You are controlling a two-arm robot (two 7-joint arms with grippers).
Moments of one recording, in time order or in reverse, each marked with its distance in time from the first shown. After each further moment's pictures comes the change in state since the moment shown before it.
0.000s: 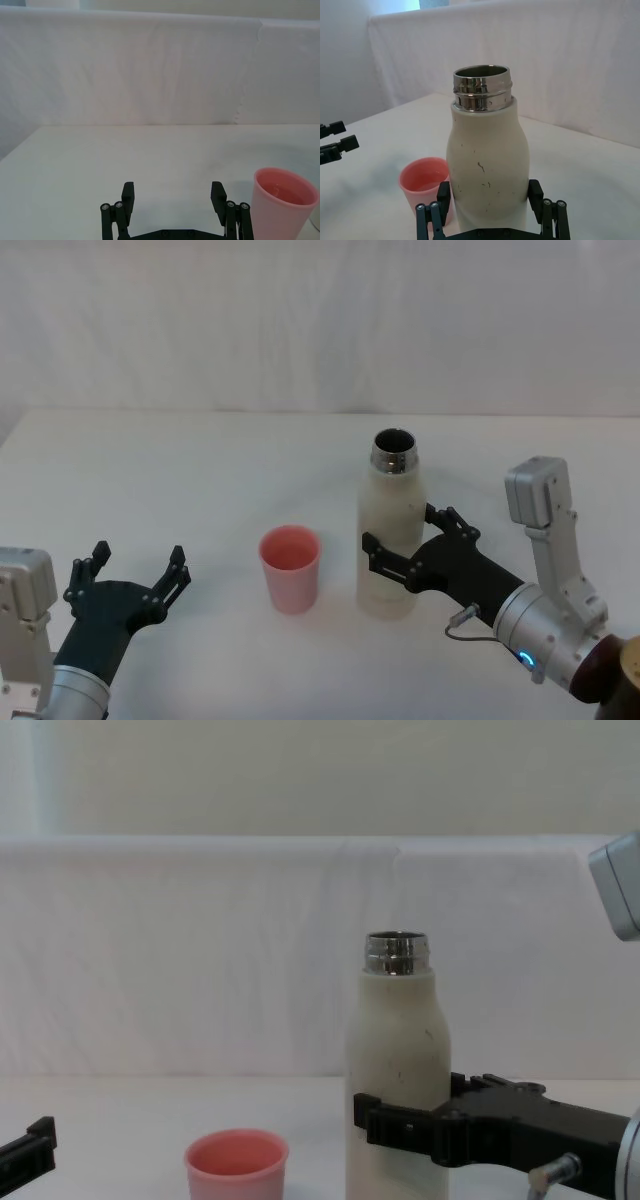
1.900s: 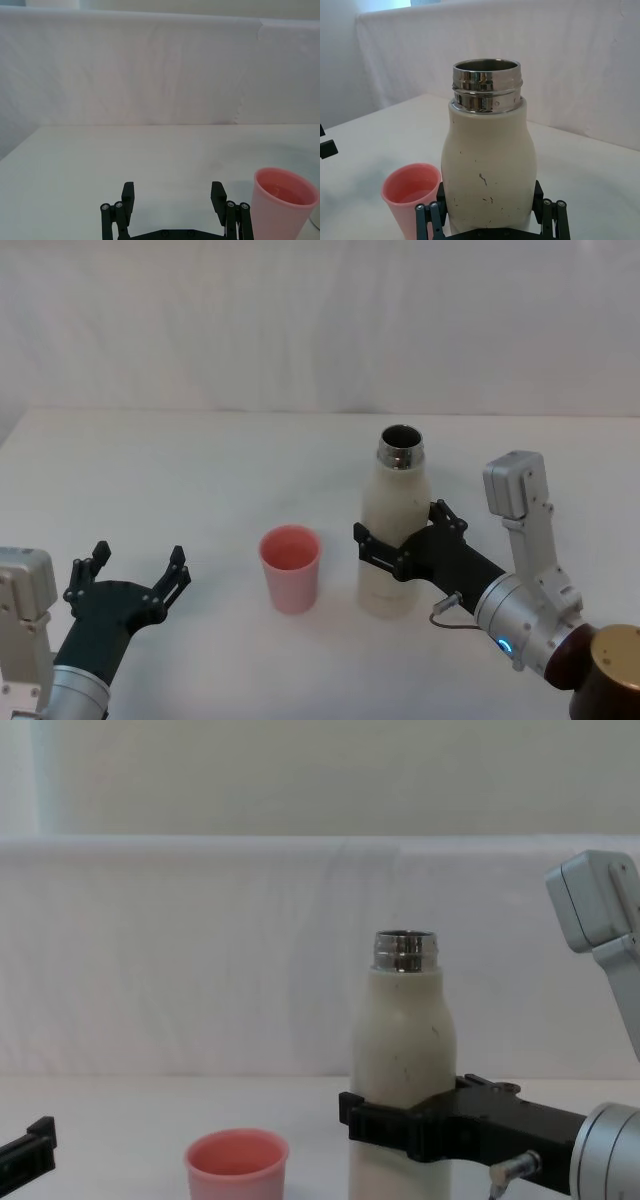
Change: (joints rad) left arm 0.000 0.000 0.000 0.000 0.000 0.000 0.000; right arm 0.047 -0.065 -0.002 0.088 -0.052 -0.024 -0.015
